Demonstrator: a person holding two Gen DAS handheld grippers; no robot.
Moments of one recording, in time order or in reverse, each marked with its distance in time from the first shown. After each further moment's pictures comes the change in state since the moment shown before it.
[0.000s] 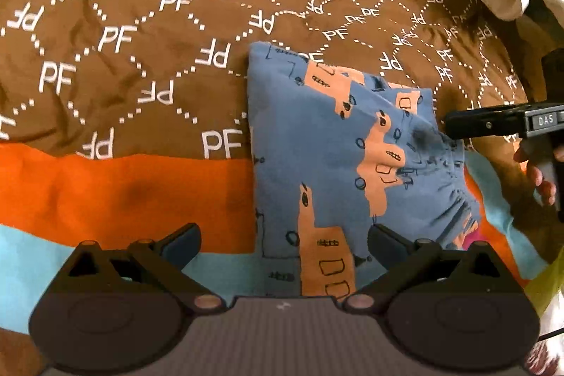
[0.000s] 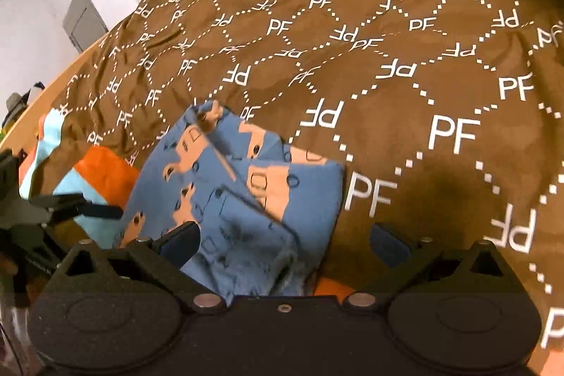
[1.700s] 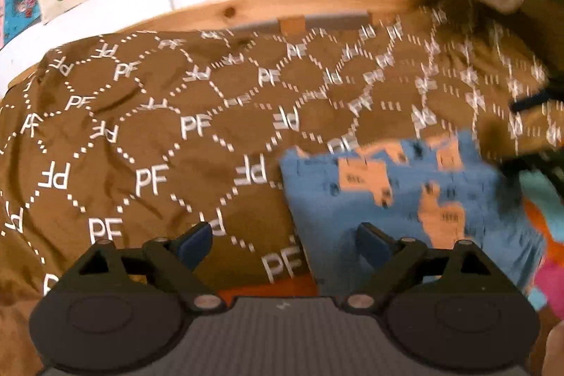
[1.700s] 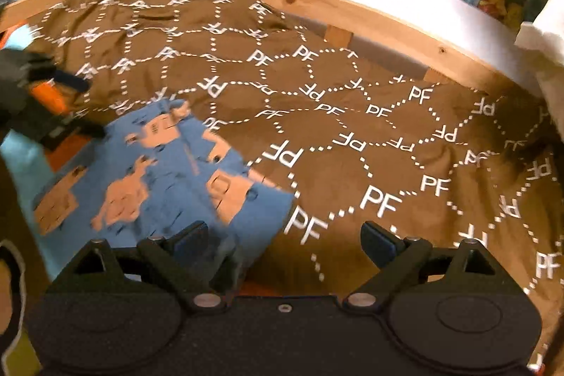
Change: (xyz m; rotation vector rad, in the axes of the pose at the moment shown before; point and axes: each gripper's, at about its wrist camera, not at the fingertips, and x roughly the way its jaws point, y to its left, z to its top) left arm -0.001 -0.021 0.040 0.298 -0.197 0.268; right arm -0.021 0.052 -0.016 -0.358 -0.114 -0.392
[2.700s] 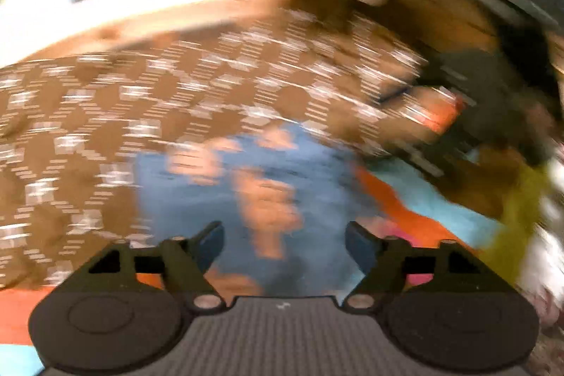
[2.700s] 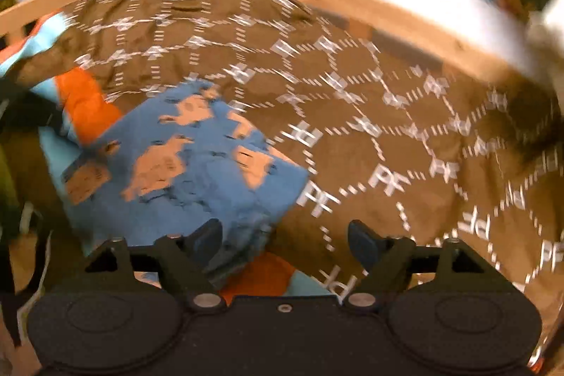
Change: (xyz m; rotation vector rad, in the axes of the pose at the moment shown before) left arm -0.057 -0.050 -0.007 0.061 -0.038 -0.281; right arm -0.038 0.002 -0.019 -0.078 -0.005 0.099
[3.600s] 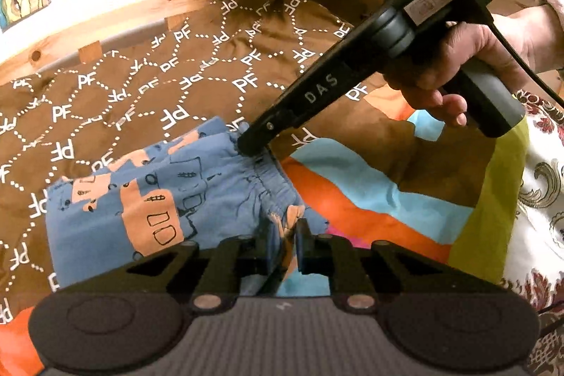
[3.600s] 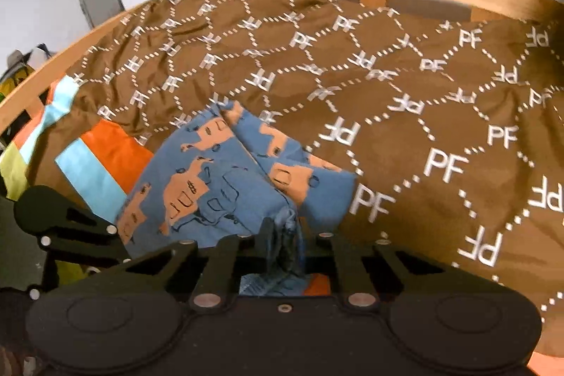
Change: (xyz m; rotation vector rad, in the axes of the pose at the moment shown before) left arm 0.046 -0.069 -0.002 0.155 0.033 -0.165; right arm 0.032 -0.032 0.020 0.280 0.075 0.219
